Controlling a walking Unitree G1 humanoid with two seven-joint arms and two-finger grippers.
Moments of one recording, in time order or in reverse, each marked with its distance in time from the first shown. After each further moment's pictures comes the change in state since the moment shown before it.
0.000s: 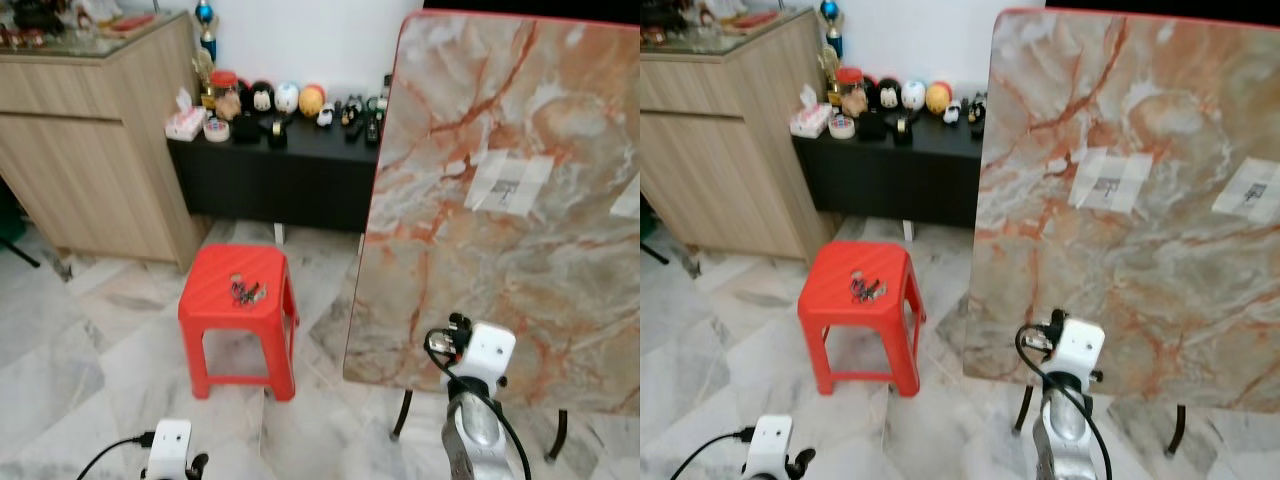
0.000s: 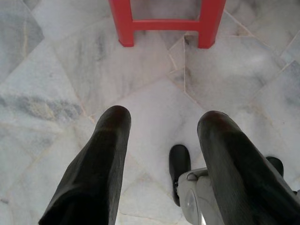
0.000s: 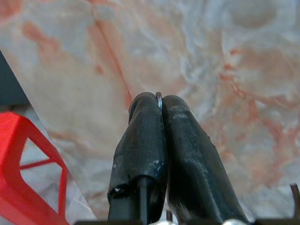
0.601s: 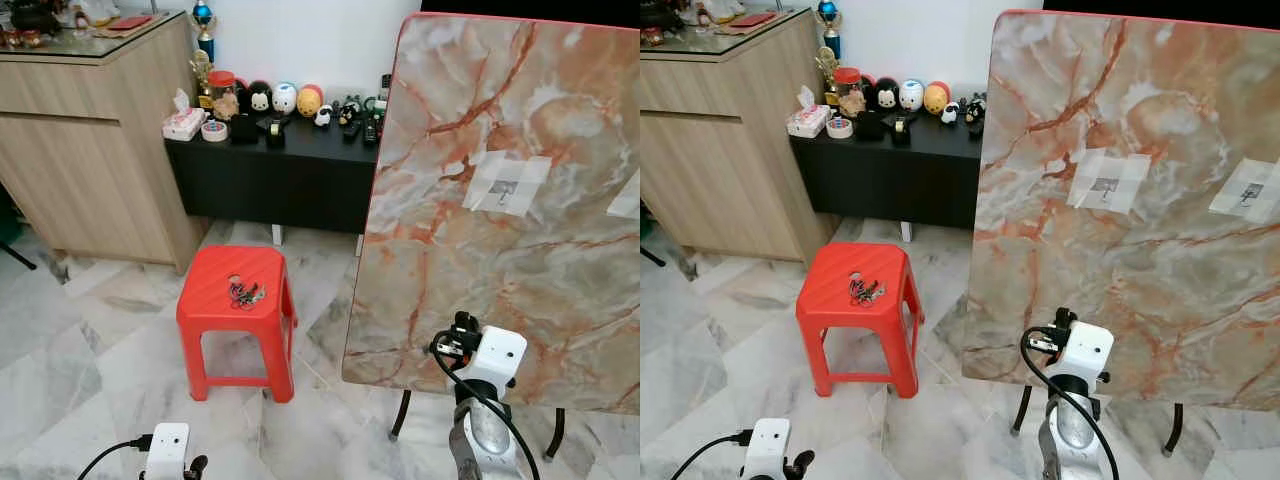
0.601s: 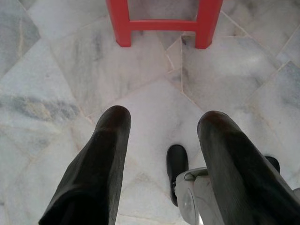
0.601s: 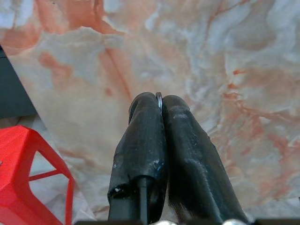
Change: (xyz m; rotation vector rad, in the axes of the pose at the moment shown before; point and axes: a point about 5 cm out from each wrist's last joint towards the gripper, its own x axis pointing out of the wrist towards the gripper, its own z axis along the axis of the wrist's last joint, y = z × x) left arm -0.001 0.001 -0.001 -0.006 0.002 -0.008; right arm 0.005 0.006 0.020 0.026 -0.037 0.019
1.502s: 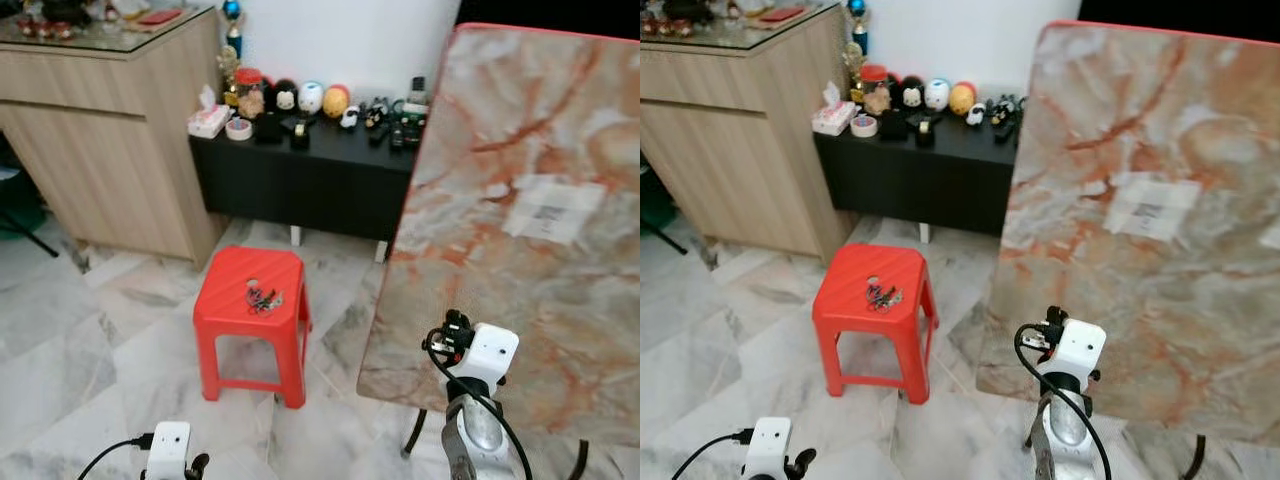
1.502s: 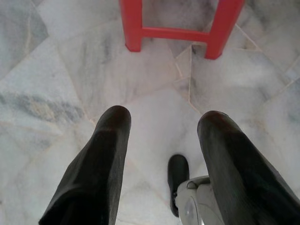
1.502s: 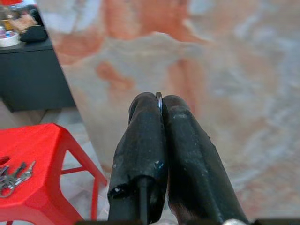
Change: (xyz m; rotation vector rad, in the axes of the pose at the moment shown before) left arm -0.001 0.002 0.000 0.006 -0.013 -0.005; right arm 0.000 0.013 0.002 0.017 0.008 0.050
